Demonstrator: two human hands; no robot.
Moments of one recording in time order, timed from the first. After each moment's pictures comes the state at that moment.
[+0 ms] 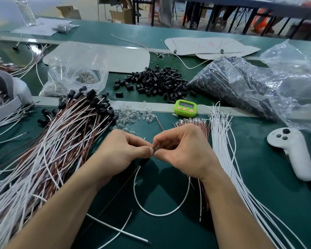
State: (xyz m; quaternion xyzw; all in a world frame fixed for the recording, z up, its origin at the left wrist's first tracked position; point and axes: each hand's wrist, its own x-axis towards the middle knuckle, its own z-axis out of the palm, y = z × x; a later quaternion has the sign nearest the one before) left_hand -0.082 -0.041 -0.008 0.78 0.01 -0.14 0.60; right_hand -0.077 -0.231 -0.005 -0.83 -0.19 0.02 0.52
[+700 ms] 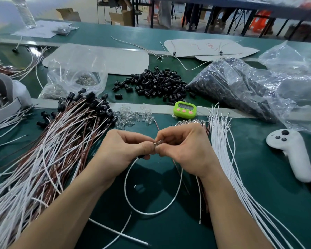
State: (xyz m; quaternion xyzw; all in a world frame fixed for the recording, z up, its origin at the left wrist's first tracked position) left_hand -0.083 -0.044 -0.006 0.73 -0.01 -0.09 0.68; right_hand -0.071 -0.233 -0.012 -0.78 -0.17 -0.01 0.60
